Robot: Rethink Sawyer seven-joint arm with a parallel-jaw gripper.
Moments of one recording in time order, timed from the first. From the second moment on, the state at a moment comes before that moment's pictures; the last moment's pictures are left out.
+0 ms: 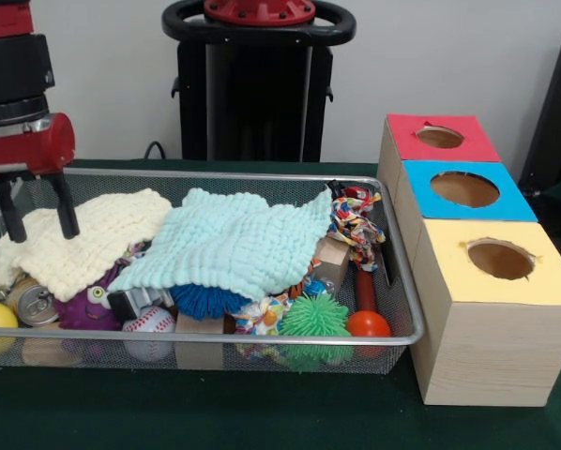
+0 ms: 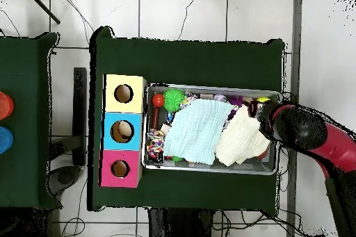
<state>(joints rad) -0.99 -0.60 0.51 1.59 -0.31 0.55 1.40</state>
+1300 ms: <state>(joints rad) -0.97 -0.55 0.43 1.42 -0.23 0.55 1.40</state>
